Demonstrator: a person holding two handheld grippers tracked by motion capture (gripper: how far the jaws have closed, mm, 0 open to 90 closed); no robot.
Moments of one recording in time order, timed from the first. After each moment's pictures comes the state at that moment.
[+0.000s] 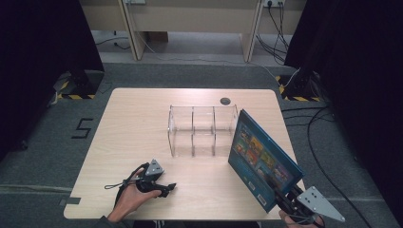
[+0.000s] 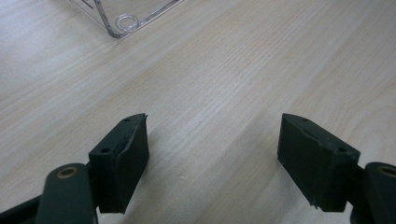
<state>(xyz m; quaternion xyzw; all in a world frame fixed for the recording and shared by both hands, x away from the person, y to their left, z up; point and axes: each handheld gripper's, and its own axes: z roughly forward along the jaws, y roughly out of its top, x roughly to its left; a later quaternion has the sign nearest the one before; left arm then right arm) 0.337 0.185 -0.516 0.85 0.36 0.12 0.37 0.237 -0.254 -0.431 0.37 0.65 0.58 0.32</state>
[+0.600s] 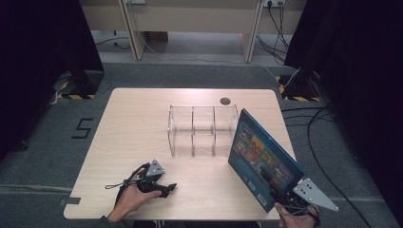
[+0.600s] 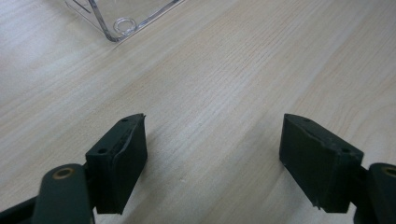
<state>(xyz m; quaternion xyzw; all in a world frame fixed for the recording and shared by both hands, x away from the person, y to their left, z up) 0.337 0.184 -0.517 0.85 0.35 0.13 0.37 0.256 -0.248 -0.434 0.37 0.64 0.60 0.30</state>
